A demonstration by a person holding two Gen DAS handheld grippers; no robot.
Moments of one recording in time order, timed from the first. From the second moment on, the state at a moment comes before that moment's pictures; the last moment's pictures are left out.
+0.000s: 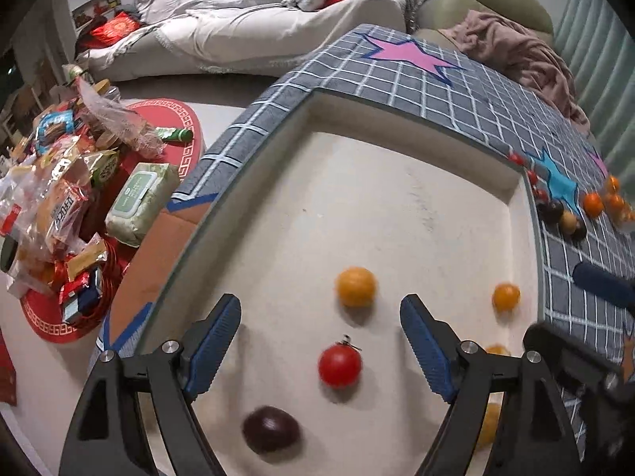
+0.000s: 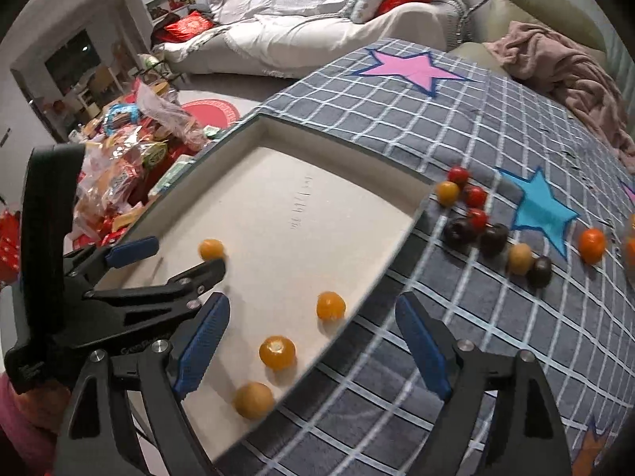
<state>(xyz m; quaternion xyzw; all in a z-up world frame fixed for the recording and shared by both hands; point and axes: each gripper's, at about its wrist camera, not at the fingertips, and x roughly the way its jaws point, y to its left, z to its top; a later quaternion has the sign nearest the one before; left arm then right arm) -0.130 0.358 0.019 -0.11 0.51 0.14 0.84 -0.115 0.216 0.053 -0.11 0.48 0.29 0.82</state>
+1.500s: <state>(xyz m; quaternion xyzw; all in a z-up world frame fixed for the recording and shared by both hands) -0.027 0.173 0.006 0.01 0.50 0.03 0.86 -0.015 0.049 0.023 -0.04 0.50 0.18 0.85</state>
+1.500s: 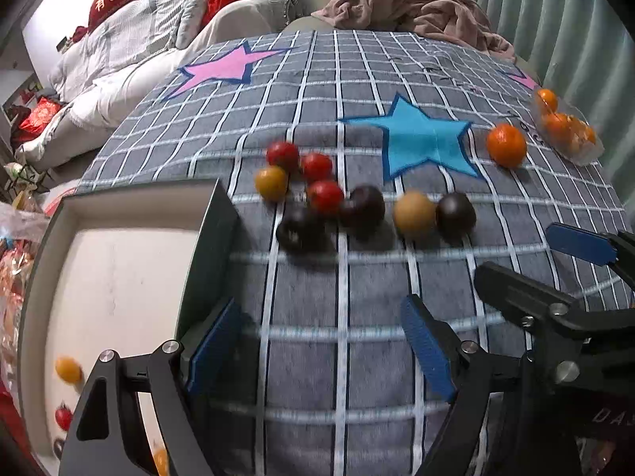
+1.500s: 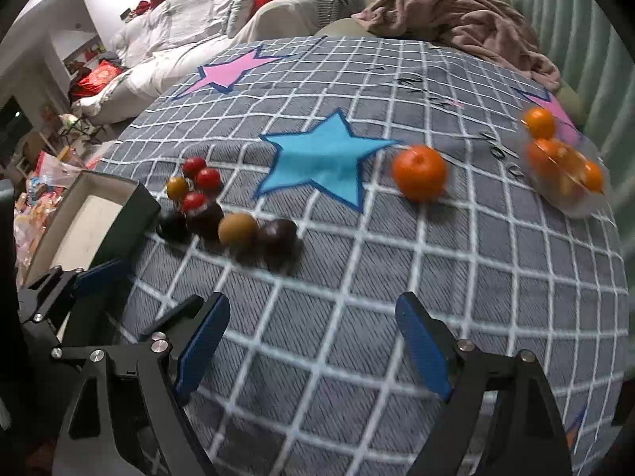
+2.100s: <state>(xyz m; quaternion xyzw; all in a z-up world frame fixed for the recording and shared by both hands) -0.002 0.178 0.001 -0.01 0.50 0.01 0.87 -0.002 0.057 0.021 -0.03 0.48 0.23 0.84</state>
